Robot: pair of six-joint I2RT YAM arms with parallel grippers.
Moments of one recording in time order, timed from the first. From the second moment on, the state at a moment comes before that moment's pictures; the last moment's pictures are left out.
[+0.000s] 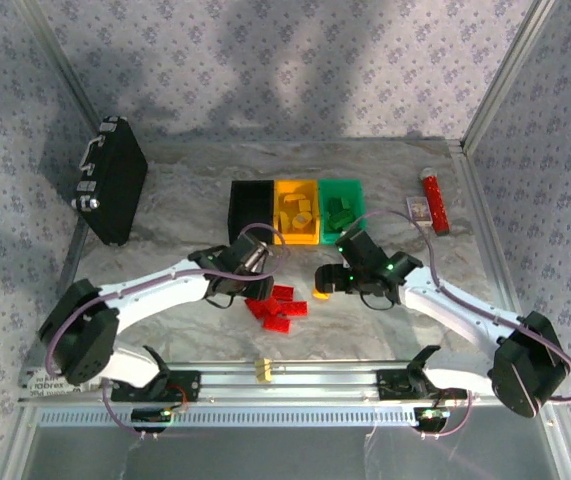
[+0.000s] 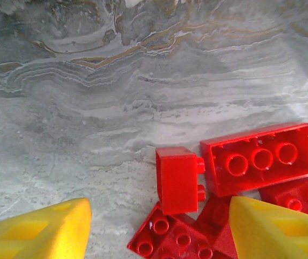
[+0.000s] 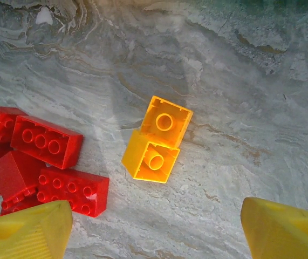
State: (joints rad) left arm -0.84 1.45 0.86 -0.56 -0.10 -0.49; right arm 0.70 1.18 0.79 -0.63 0.00 0.58
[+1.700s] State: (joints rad) left arm -0.73 1.53 1.03 -0.60 -0.09 -0.46; right arm 0.60 1.01 0.69 -0.63 0.02 0.60
